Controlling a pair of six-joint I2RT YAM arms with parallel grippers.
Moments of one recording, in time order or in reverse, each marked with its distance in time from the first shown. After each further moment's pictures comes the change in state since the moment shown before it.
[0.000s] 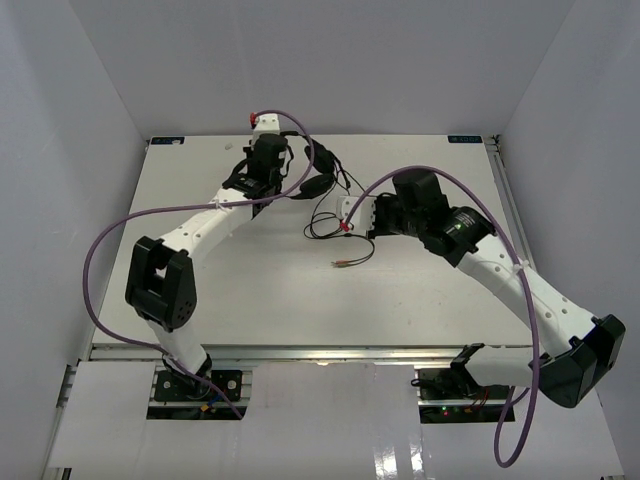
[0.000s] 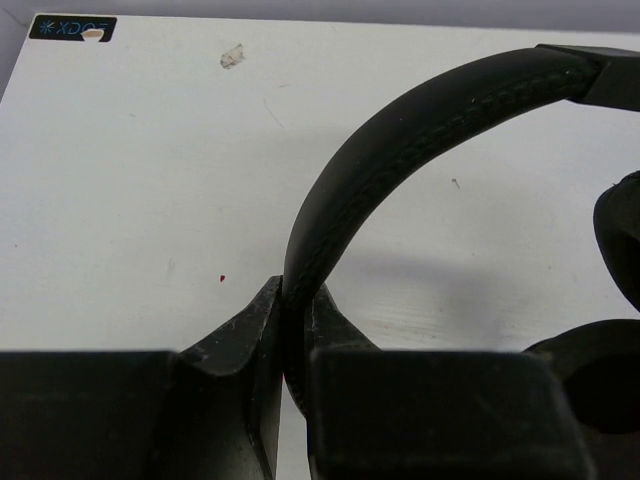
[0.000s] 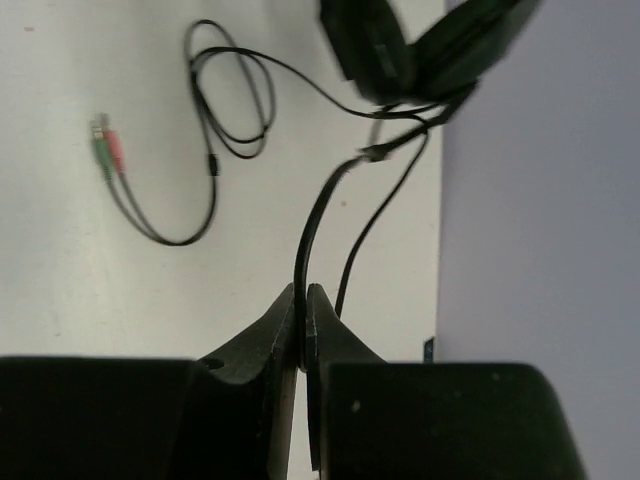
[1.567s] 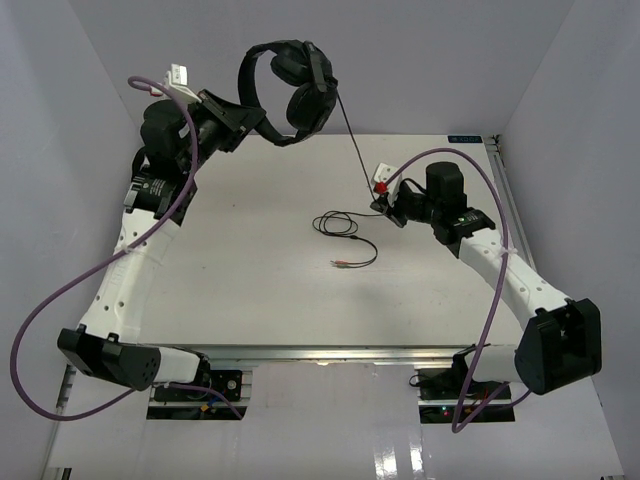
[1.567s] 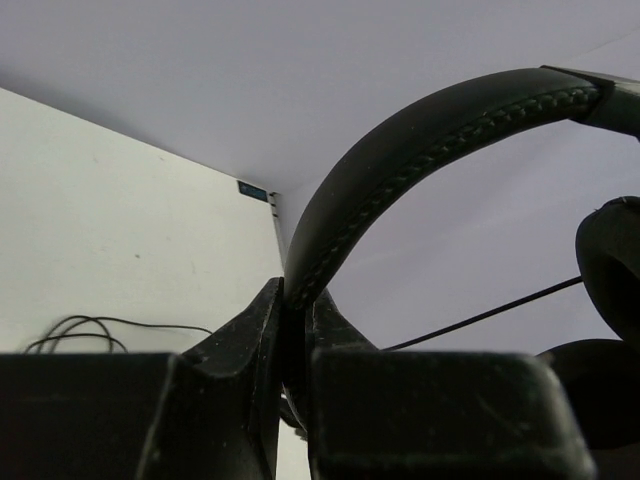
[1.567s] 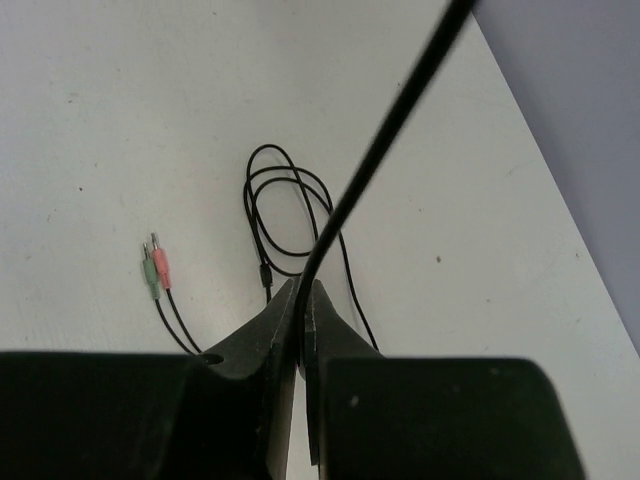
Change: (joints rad) left arm 0.203 -0.392 0.149 -0.082 0.819 -0.767; right arm -0.313 0.086 -0.227 0.475 -0.482 0.390
